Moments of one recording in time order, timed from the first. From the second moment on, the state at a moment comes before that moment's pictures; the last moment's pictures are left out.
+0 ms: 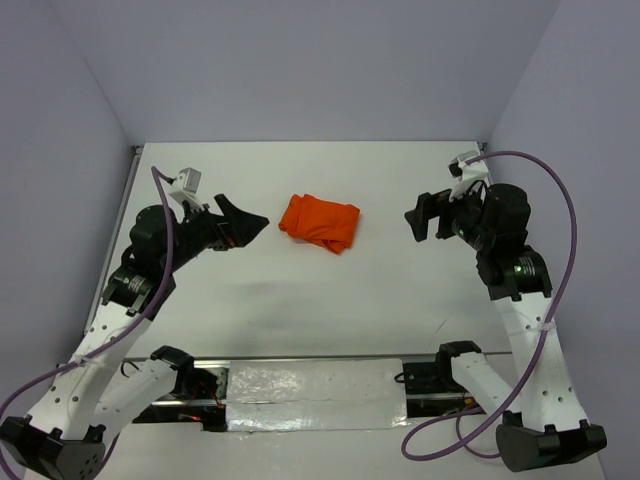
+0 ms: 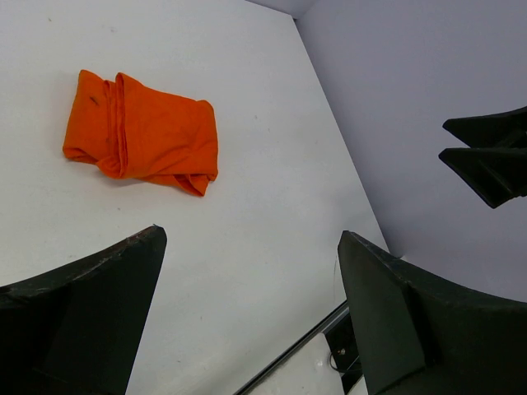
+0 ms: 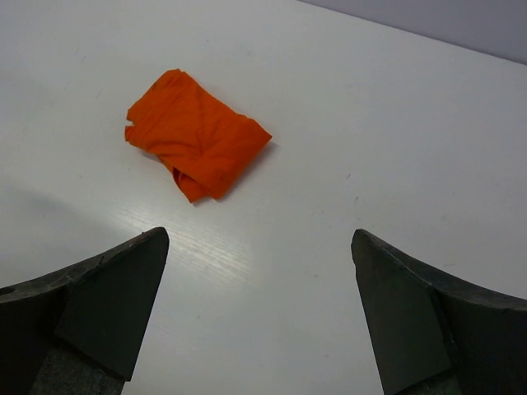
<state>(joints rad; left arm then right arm) -0.34 0.79 0.88 -0.26 0.29 -0.66 0.09 0.84 1.09 -0.58 -0.30 -0.06</state>
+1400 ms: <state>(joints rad) -0.34 0.75 0.85 -0.26 0.29 -0.69 0.09 0.83 1.04 -0.53 -0.24 -0.02</state>
